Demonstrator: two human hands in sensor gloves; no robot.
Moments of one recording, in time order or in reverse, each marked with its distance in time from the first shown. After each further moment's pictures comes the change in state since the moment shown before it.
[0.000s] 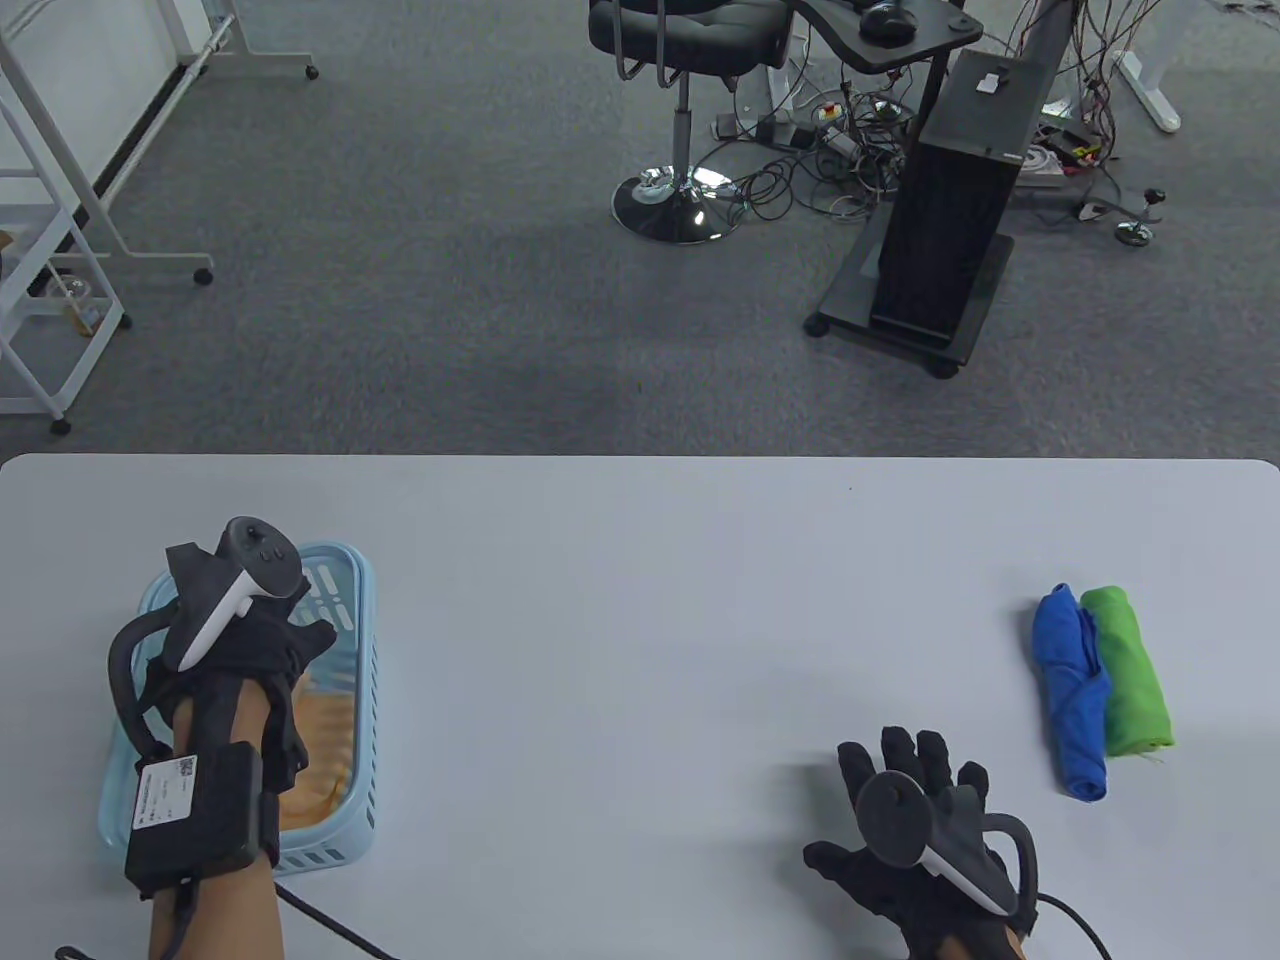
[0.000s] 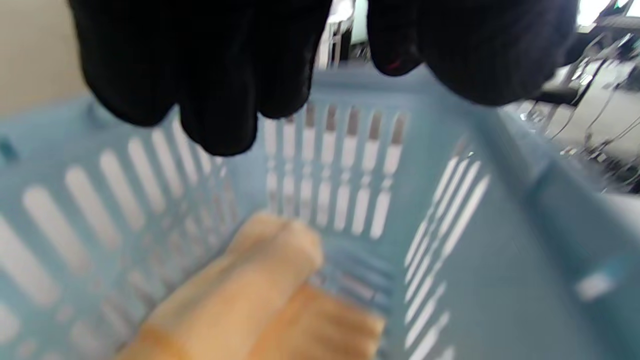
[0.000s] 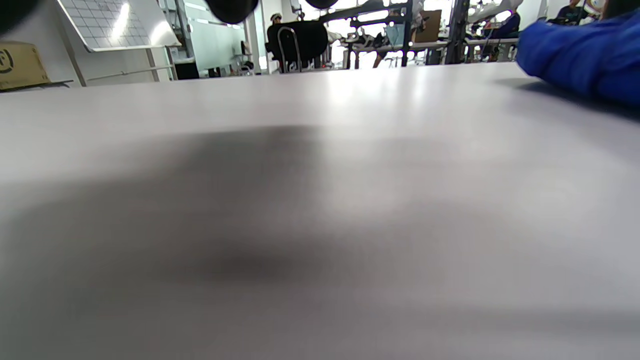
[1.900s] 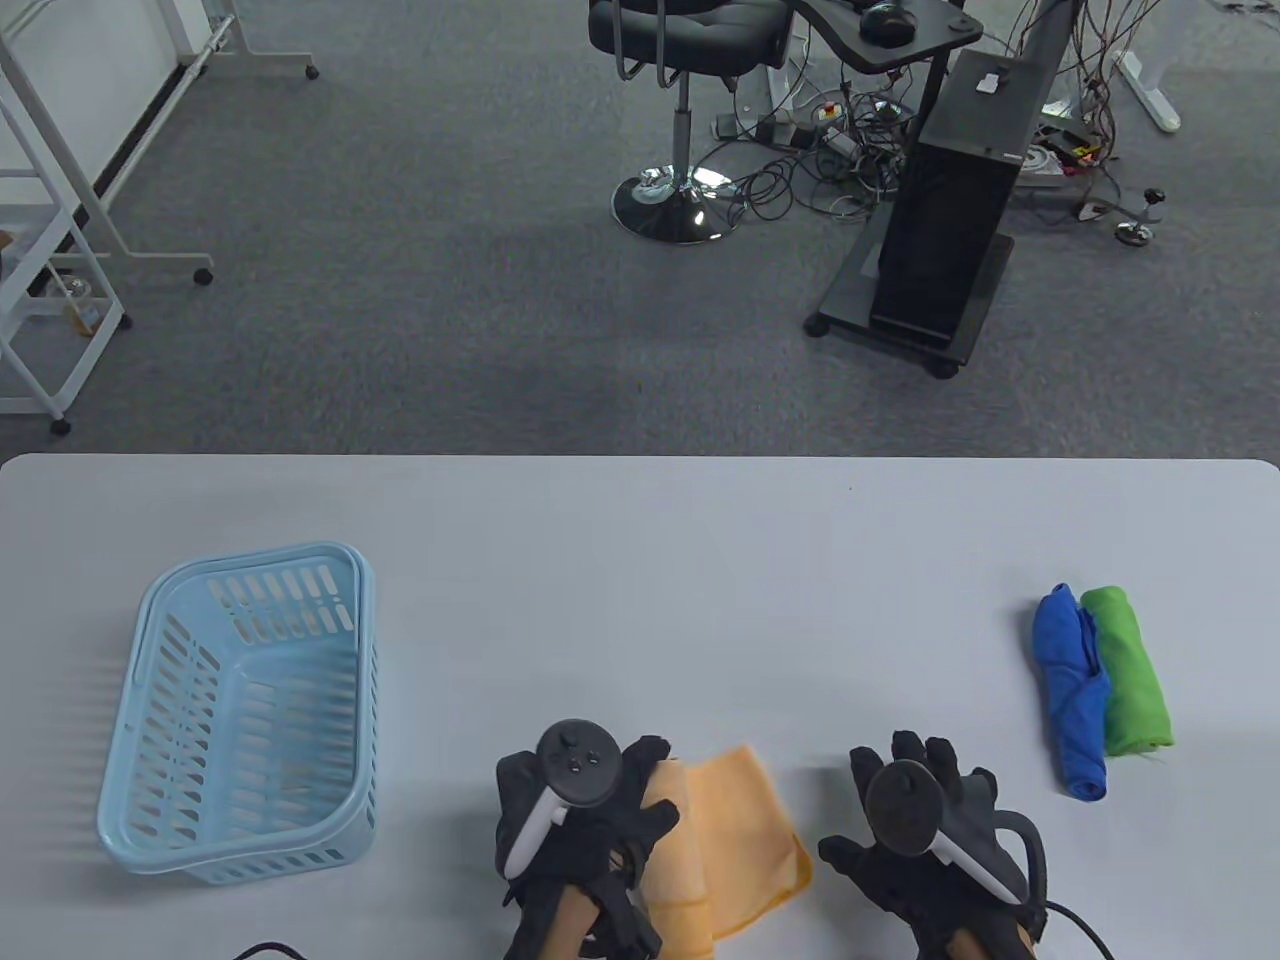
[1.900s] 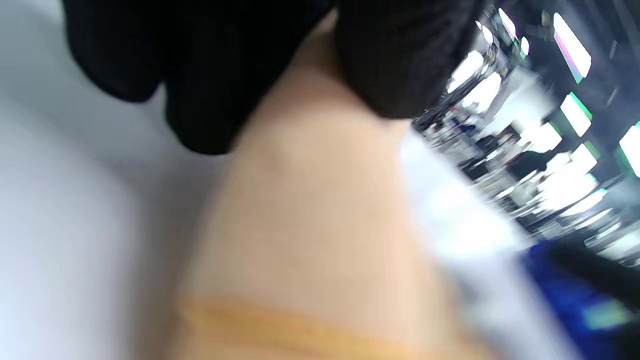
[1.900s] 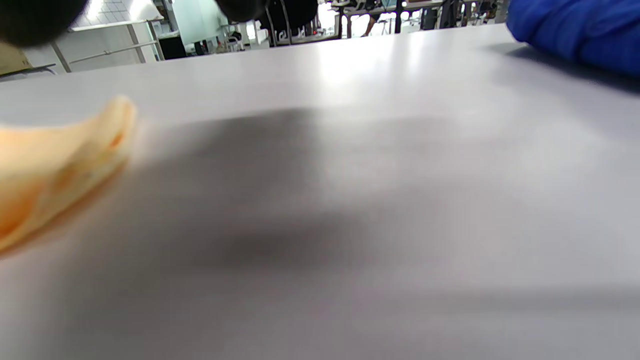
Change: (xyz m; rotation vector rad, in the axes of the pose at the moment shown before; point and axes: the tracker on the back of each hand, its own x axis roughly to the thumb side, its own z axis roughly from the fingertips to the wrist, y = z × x) left_hand 0.188 -0.189 0.145 -0.109 -0.542 0.270; right_hand -0.008 0.000 -0.002 0.080 0.027 -0.042
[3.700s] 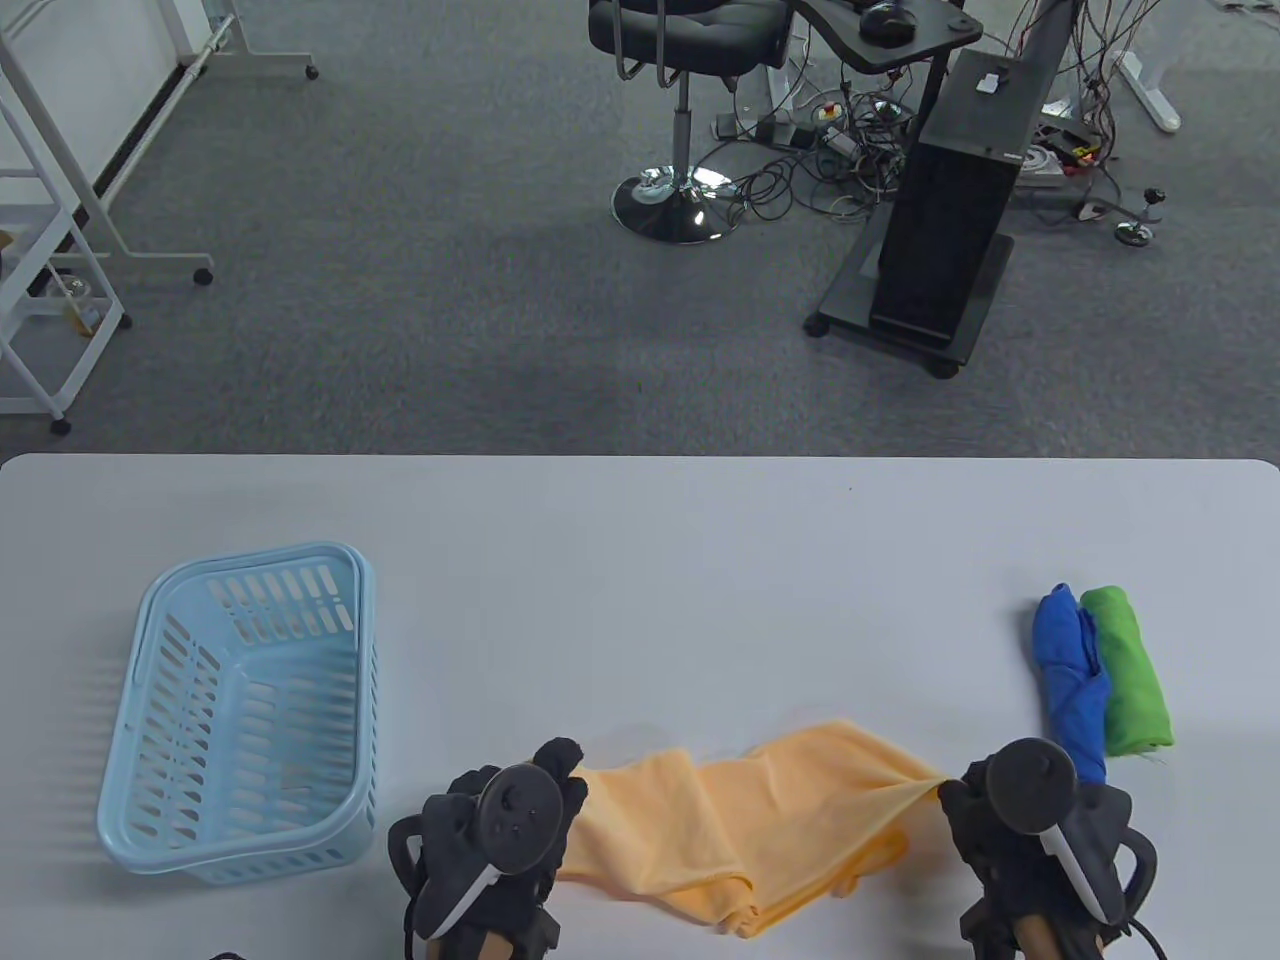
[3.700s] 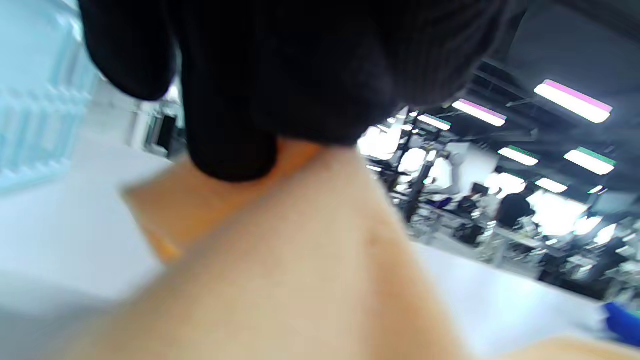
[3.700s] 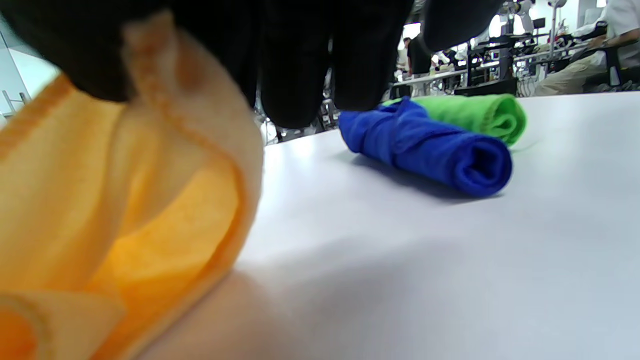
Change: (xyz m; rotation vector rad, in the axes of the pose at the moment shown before) left_hand -0.028 0.068 0.055 0.385 -0.159 -0.064; right_hand -0.066 -0.043 0.014 -0.314 0.325 -0.174
